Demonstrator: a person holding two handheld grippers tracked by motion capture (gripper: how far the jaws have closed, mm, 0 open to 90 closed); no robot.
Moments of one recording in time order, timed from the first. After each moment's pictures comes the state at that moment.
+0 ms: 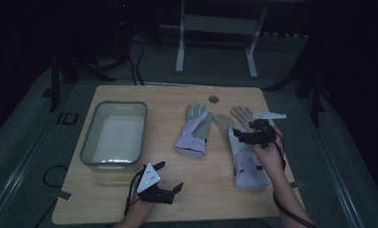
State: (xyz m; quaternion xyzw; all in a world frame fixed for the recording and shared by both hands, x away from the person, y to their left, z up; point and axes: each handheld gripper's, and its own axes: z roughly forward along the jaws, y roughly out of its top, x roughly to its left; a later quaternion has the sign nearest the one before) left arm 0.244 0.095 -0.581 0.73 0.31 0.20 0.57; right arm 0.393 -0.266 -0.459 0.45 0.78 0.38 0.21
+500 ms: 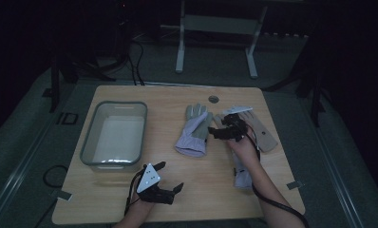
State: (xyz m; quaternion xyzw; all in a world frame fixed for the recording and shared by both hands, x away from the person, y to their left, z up) left arm 0.244 0.094 -0.581 0.74 0.30 0.19 0.57; right arm 0.423 -0.190 -0.476 0.39 0.82 0.37 0.17
